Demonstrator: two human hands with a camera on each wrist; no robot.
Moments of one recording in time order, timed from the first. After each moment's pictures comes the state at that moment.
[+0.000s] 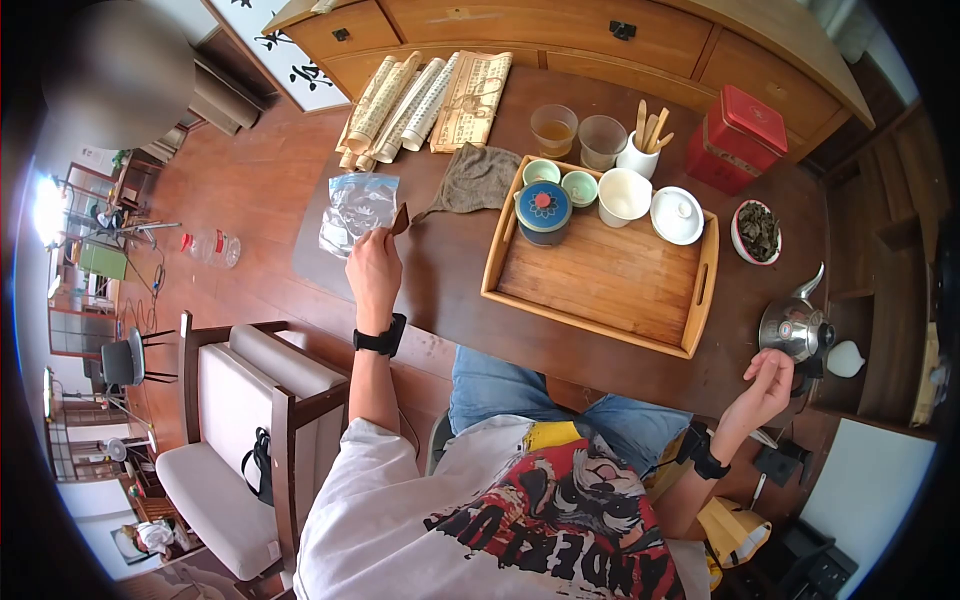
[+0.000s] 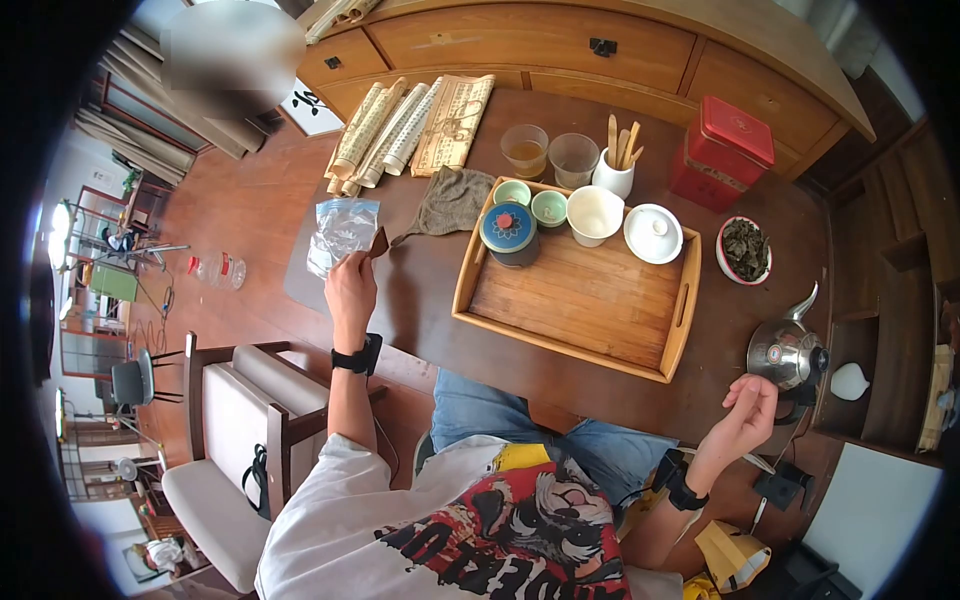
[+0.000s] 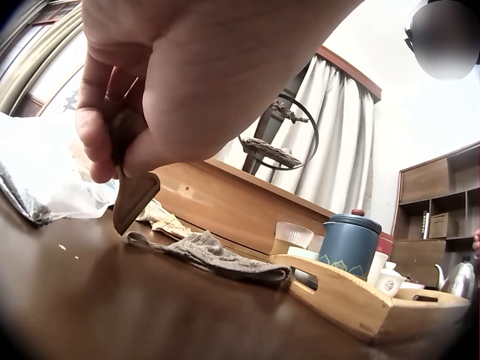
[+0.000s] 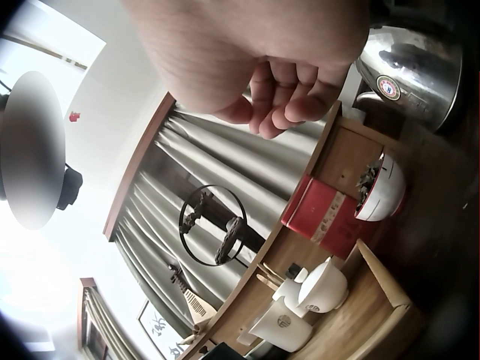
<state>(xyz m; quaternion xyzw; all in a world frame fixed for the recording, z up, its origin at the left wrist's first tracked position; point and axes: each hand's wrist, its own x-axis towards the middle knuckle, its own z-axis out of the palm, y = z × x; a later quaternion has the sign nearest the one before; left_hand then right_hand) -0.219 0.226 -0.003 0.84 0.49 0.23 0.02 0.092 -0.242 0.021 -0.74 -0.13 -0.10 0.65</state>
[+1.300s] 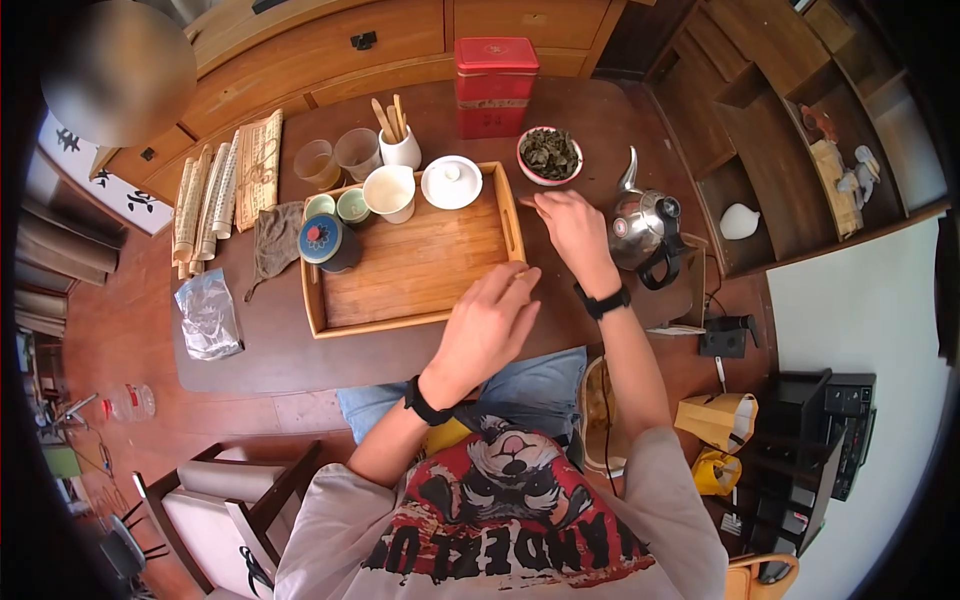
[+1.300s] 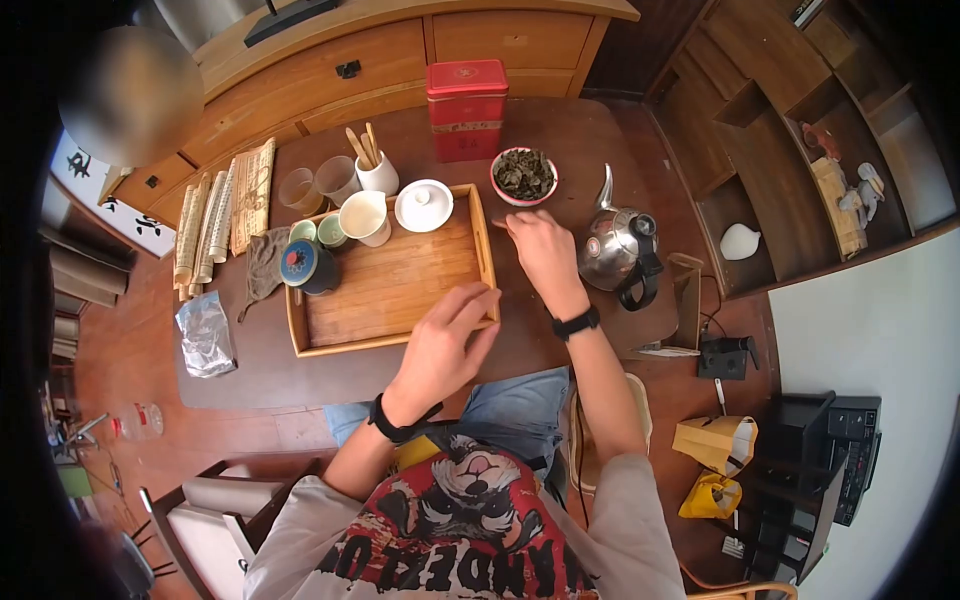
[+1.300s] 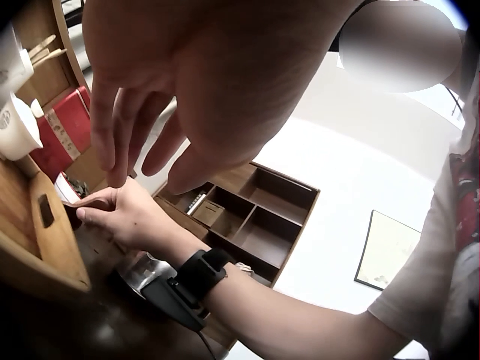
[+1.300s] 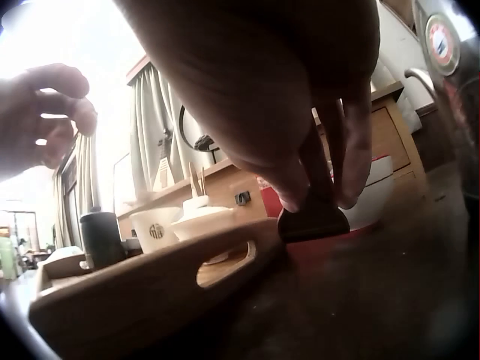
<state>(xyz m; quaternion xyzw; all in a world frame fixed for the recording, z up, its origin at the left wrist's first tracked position) -0.013 -0.063 0.055 0.89 -0.04 0.22 0.41 0.196 -0.191 0.001 -0.88 -0.41 -0.13 0.22</state>
